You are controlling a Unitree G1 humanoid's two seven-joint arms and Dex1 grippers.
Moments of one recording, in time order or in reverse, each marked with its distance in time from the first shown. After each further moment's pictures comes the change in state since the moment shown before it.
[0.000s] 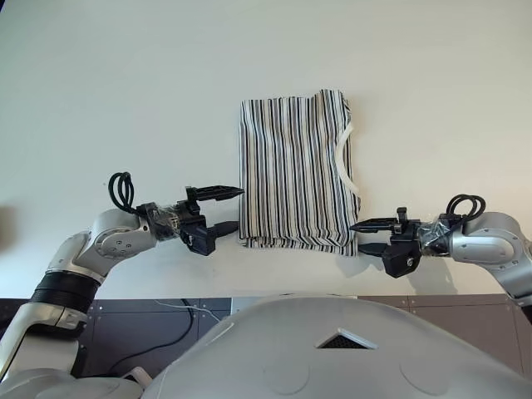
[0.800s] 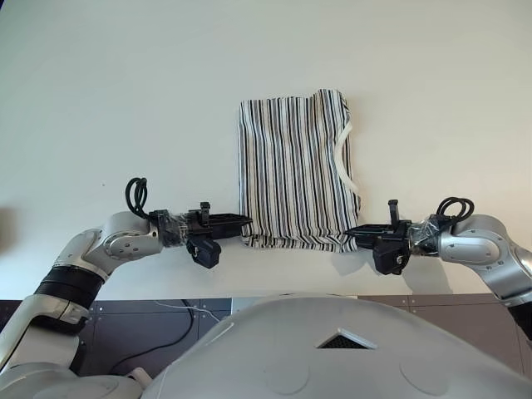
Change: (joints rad) left arm -0.047 0.018 -0.113 0.032 0.012 -0.073 0.000; right arm -0.015 0.062 0.028 0.063 -0.052 0.000 -0.064
